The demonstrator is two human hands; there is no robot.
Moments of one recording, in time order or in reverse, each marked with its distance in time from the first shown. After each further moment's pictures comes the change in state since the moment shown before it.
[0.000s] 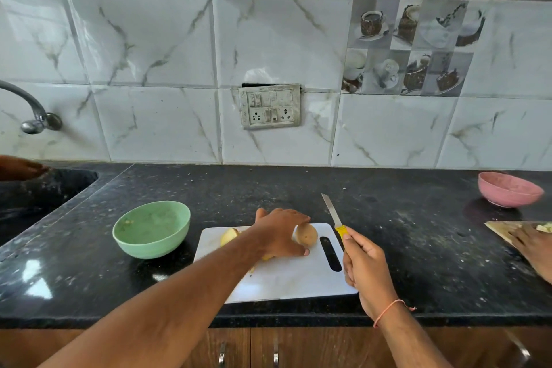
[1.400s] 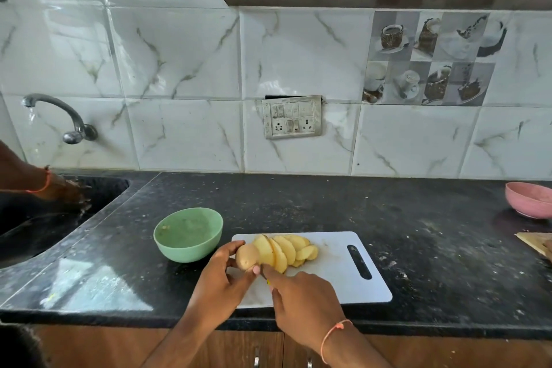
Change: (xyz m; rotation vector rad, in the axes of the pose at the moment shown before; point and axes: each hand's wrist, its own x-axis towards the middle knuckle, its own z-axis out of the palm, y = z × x) left_hand -0.159 -0.098 0.055 -0.863 0.589 -0.230; right_hand -0.083 -0.011 0.122 -1.295 -0.547 -0.565
